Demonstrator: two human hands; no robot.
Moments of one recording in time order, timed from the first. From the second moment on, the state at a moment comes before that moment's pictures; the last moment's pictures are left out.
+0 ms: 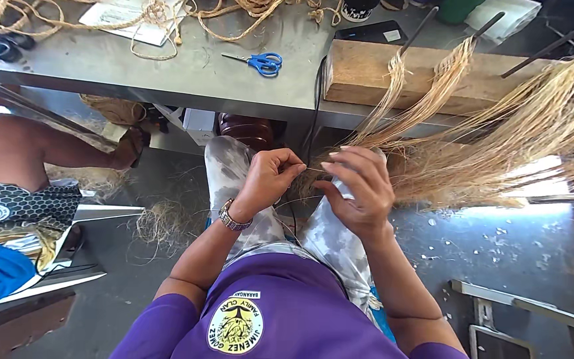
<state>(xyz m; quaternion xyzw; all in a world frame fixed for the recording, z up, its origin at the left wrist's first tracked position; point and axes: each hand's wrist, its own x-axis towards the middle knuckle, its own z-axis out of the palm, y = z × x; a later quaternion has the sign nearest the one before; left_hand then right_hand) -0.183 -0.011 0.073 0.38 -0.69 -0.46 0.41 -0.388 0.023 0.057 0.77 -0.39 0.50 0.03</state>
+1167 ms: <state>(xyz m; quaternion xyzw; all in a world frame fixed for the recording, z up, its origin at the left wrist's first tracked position) -0.177 -0.008 0.065 0.35 -0.60 -0.60 0.39 -0.386 0.018 0.033 0.77 -0.45 0.46 0.02</state>
